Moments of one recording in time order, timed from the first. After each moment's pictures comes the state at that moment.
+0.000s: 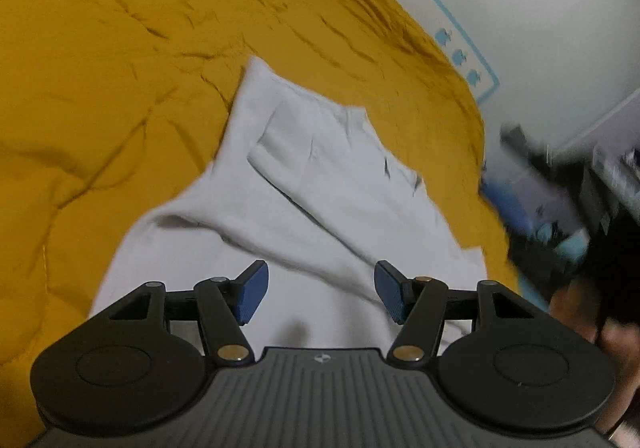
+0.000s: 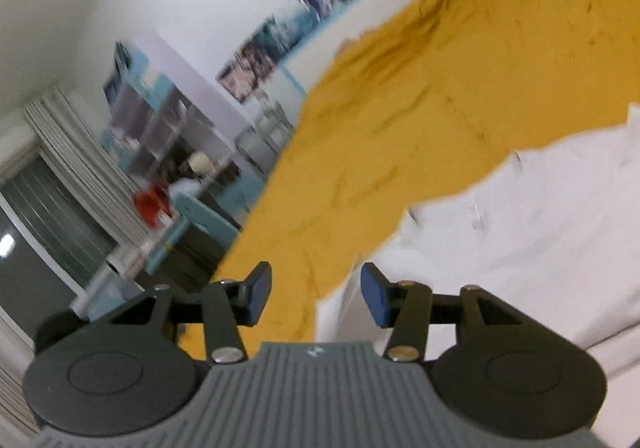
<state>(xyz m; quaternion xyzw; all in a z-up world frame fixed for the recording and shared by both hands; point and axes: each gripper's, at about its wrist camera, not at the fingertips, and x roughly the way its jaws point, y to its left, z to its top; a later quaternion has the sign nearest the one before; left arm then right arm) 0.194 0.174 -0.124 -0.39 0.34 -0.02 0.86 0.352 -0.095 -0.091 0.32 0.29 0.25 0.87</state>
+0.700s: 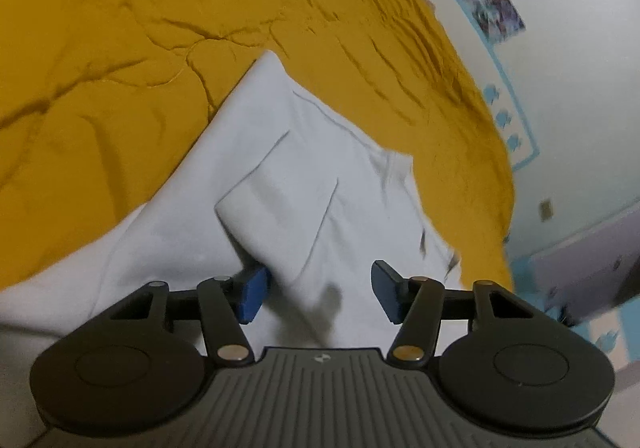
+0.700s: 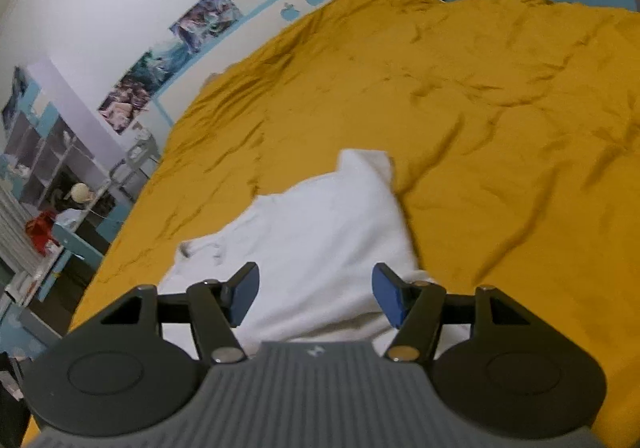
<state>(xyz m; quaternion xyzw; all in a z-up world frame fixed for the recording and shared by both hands) 0.294 0.172 -0.182 -0.48 0.30 0.06 0.82 0.336 -0.321 -0.150 0.28 0.32 0.07 0.90</state>
